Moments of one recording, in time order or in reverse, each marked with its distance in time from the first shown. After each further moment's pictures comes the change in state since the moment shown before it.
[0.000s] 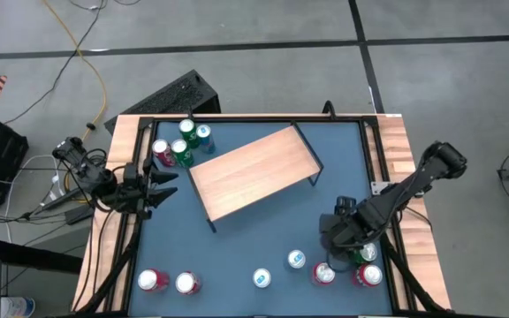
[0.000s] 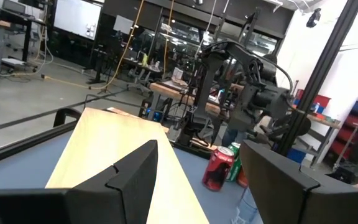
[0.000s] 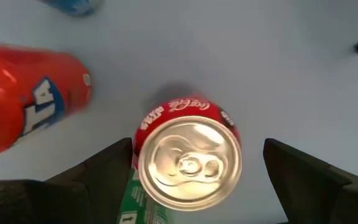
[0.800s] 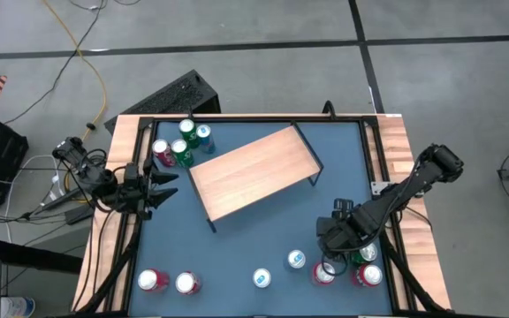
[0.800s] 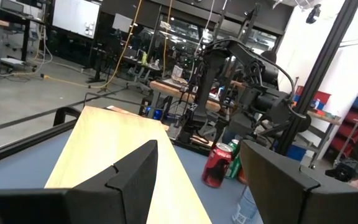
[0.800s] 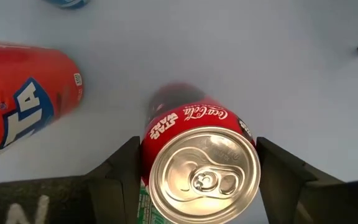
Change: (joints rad) left arm 0.000 0.000 0.000 -0.013 0.005 -0.001; right arm -0.006 0.042 0.000 0.019 0.005 -0.020
